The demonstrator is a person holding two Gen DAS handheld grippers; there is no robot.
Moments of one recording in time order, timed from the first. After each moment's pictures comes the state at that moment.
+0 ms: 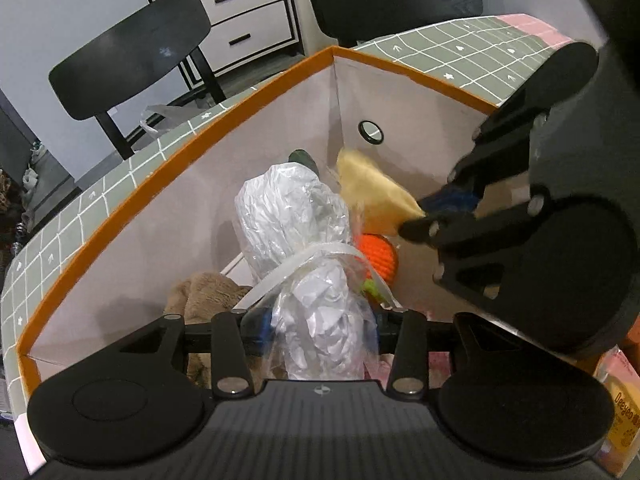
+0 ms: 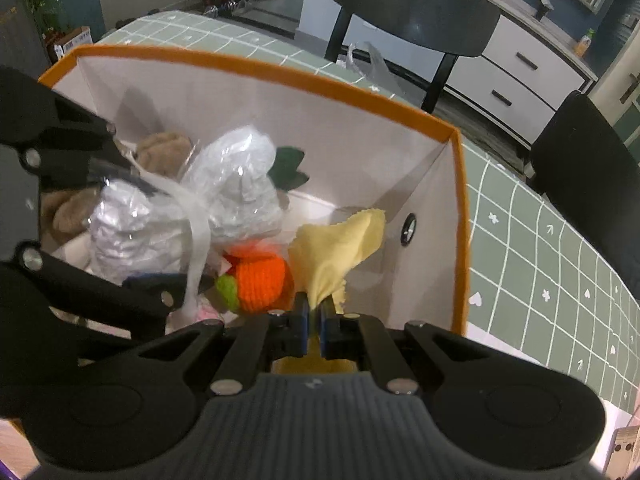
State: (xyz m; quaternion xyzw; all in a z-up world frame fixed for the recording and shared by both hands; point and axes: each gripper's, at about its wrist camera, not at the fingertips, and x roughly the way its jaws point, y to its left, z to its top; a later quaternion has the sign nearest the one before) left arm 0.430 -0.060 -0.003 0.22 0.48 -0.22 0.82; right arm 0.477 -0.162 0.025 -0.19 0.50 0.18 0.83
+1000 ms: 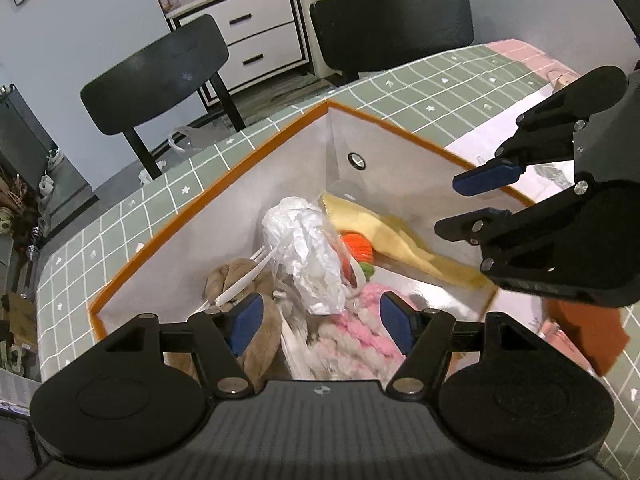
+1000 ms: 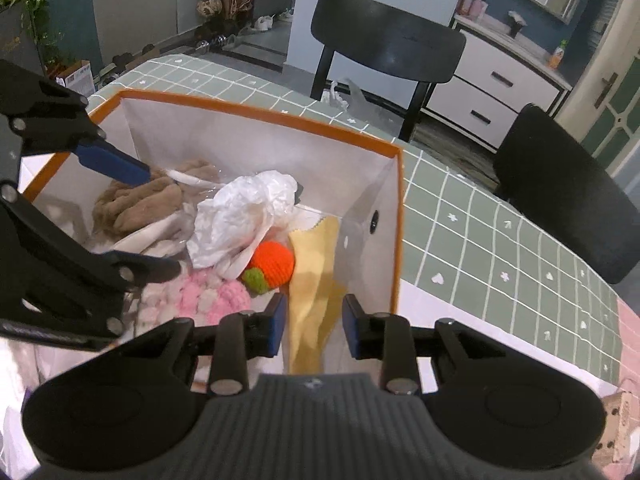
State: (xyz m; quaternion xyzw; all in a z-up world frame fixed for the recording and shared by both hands) left arm 0.380 -0.050 0.062 0.20 0.45 -0.21 0.84; right arm 0.416 -0.191 0.086 -0.17 0.46 0.17 0.86
